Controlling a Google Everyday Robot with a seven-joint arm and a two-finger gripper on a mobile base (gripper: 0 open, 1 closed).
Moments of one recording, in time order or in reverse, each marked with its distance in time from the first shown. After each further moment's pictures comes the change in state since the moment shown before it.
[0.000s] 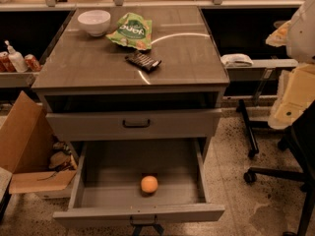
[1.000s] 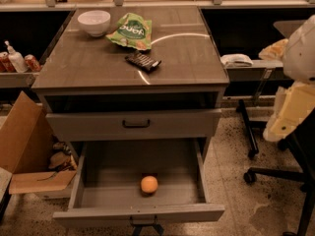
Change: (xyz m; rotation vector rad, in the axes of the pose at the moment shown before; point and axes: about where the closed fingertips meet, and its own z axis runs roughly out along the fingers) arm 0.005 0.007 0.028 -0.019 -0.104 -0.032
